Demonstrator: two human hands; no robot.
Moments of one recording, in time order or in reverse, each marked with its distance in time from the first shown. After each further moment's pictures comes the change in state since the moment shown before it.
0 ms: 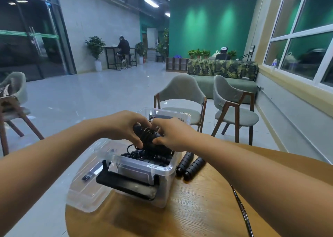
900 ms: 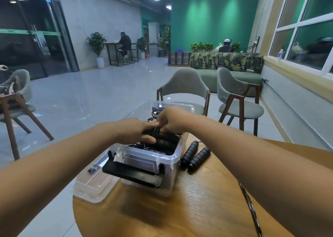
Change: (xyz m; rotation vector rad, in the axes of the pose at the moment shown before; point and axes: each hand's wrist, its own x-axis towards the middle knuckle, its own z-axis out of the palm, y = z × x) left_hand 0.006 0.006 0.041 0.288 -0.175 0.003; right_hand 0.034 0.015 0.003 -0.098 -0.103 0.038
